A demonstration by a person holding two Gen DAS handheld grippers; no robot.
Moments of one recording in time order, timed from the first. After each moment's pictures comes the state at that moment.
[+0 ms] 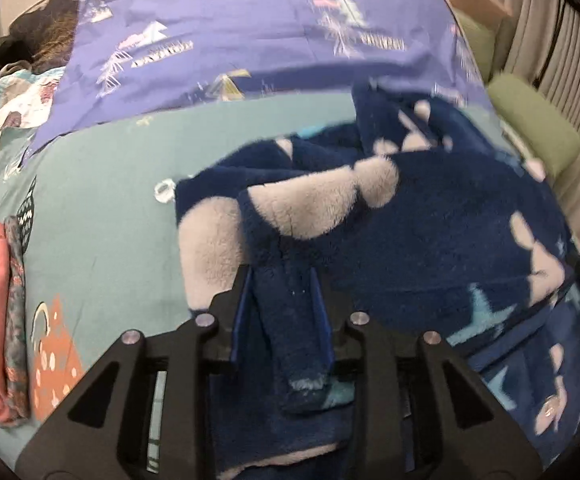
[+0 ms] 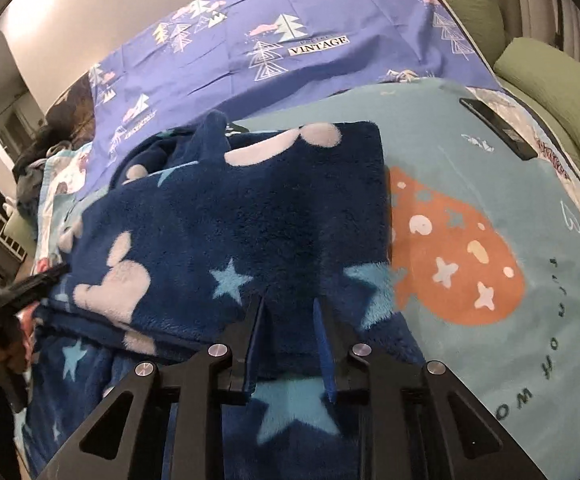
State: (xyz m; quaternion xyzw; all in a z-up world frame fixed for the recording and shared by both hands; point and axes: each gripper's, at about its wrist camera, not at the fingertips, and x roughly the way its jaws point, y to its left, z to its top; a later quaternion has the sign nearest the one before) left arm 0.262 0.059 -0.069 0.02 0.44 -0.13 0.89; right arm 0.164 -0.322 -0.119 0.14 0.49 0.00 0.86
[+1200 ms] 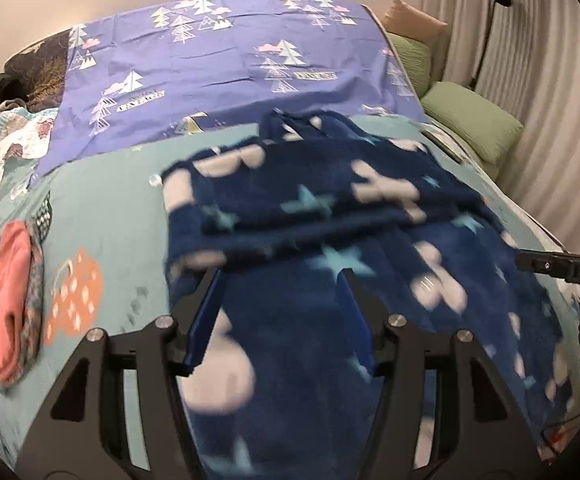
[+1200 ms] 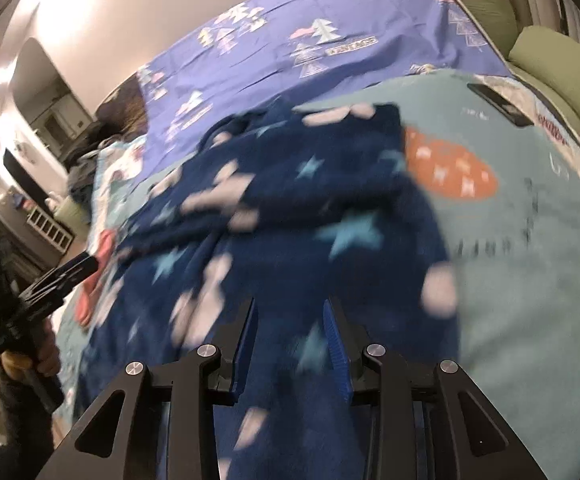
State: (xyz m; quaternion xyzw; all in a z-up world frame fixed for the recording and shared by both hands) left arm 0.097 0.057 -0.017 0.04 0.37 -0.20 0.90; right arm 0.029 -0.290 -0.078 0.19 0.48 0.08 0.85
